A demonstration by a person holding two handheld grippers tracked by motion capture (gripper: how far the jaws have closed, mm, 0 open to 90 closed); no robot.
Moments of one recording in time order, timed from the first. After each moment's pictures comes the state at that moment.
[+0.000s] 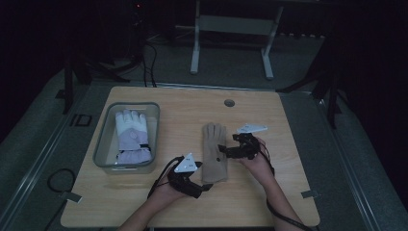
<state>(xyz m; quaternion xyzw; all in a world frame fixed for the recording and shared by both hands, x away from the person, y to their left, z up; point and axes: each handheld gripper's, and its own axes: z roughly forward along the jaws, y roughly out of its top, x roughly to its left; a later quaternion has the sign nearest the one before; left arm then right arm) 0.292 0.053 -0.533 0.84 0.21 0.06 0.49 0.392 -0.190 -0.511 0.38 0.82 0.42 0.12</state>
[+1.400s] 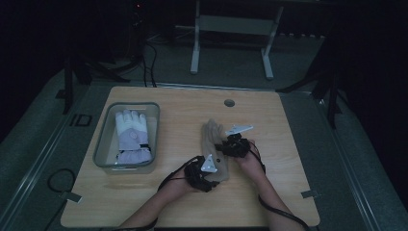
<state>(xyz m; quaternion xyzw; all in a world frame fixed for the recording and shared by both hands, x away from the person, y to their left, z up) 0.314 0.009 -0.554 0.92 0.16 0.09 0.35 0.407 -0.169 -0.540 0.34 0.85 0.38 0.11</state>
